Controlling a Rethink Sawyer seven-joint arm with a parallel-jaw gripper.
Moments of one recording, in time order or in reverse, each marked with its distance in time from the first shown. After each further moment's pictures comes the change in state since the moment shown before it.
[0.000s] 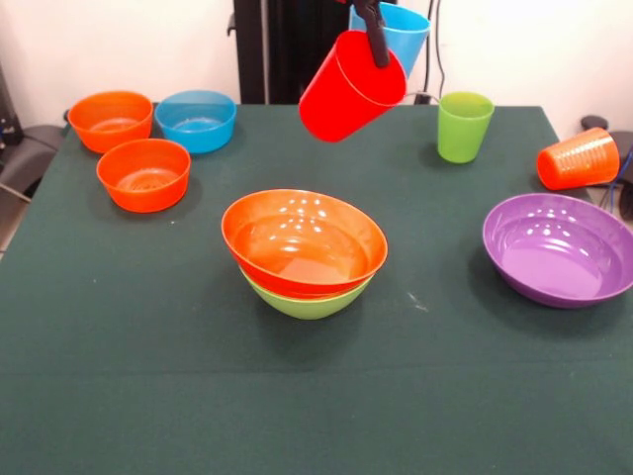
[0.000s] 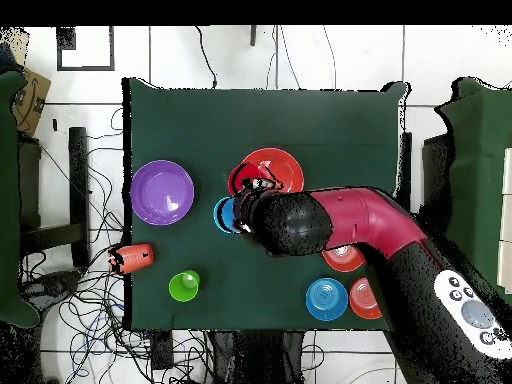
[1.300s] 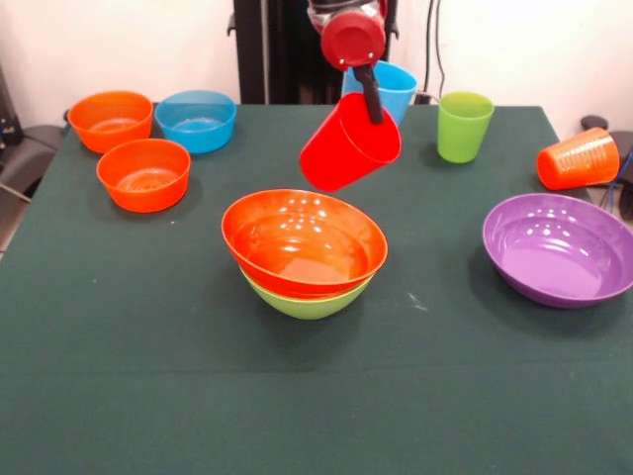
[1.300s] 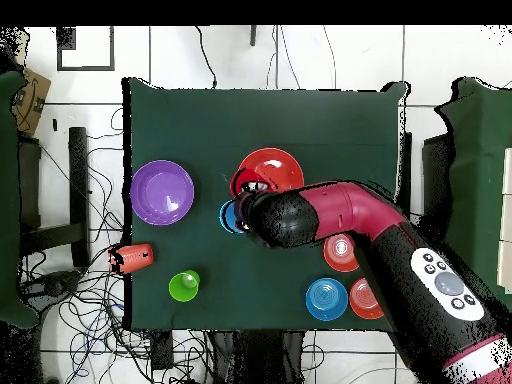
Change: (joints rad) arm 0.041 0.150 -0.044 -0.068 -0.185 0.000 0.000
